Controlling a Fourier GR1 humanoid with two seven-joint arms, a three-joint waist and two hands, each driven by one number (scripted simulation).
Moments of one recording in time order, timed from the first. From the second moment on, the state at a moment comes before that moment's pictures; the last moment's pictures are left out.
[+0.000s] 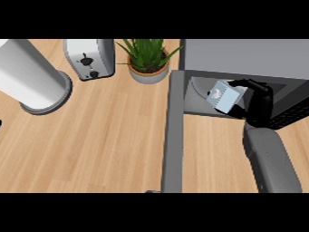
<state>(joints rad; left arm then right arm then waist) 0.18 0.11 0.40 -2.04 0.48 -0.54 0.07 -0.48 -0.06 -0.22 -0.98 0.16 -0.42 -0.90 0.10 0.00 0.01</state>
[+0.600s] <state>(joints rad) 0.14 0.13 0.37 -2.04 0.42 -0.54 0.08 -0.42 -0.09 -0.24 -1.04 0.30 -0.56 -0.95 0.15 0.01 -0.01</state>
